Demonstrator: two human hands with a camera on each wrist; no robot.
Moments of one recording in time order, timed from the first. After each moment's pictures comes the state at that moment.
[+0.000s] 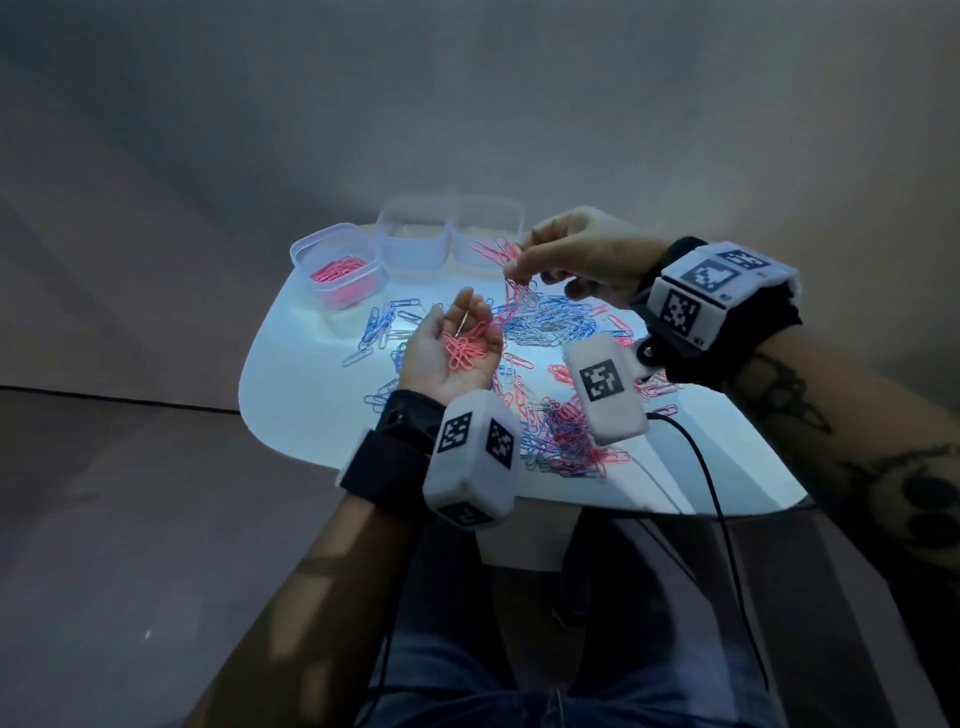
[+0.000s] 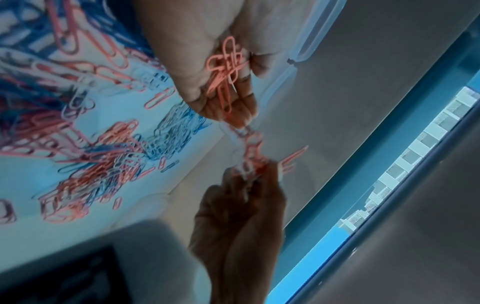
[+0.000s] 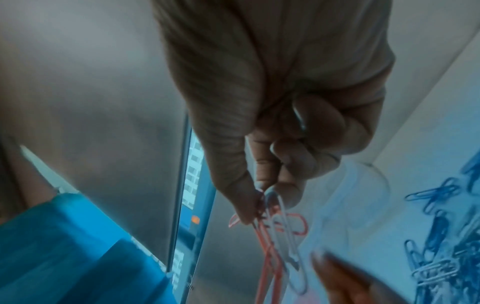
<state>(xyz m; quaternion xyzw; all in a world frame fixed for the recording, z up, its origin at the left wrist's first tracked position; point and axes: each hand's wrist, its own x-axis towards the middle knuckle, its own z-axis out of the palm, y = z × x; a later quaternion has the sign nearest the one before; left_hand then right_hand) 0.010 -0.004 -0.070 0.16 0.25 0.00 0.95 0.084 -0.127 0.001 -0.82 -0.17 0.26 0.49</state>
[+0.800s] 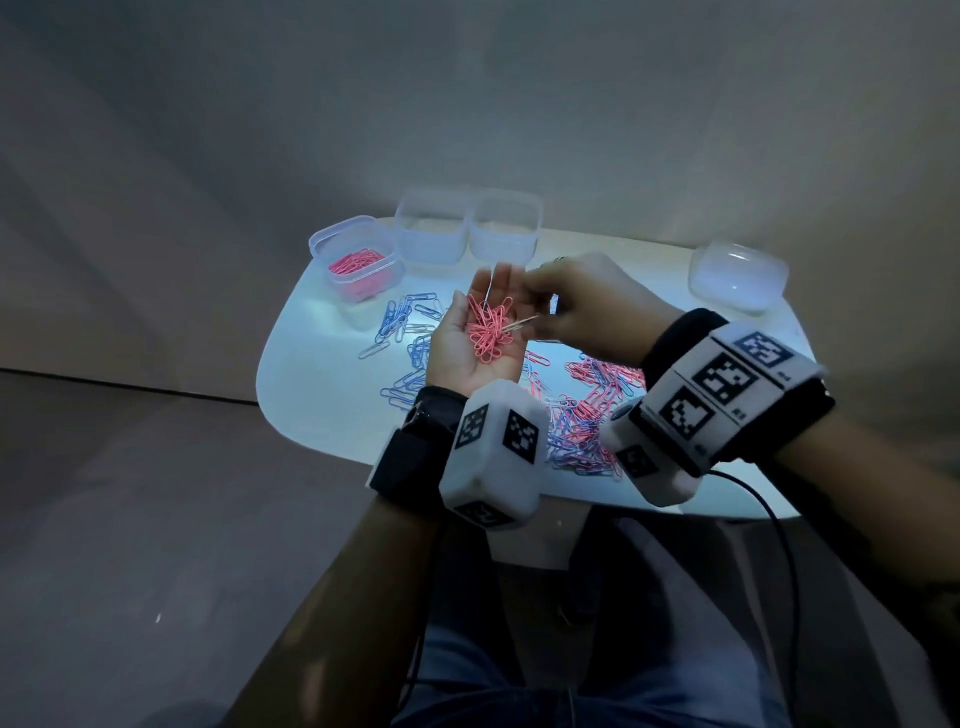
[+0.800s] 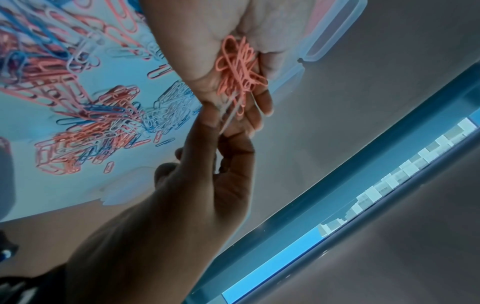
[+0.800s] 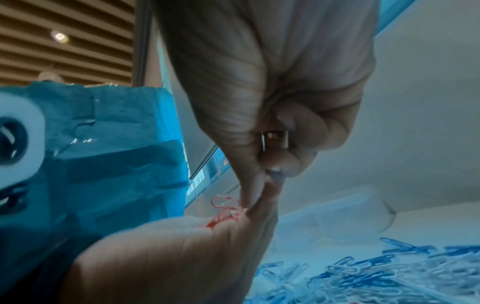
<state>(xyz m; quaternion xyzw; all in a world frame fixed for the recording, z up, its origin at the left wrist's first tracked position) 0.009 -0.014 -0.065 0.07 0.16 0.04 0.98 0.042 -0.120 -0.008 -0.91 -0.35 0.09 0.19</state>
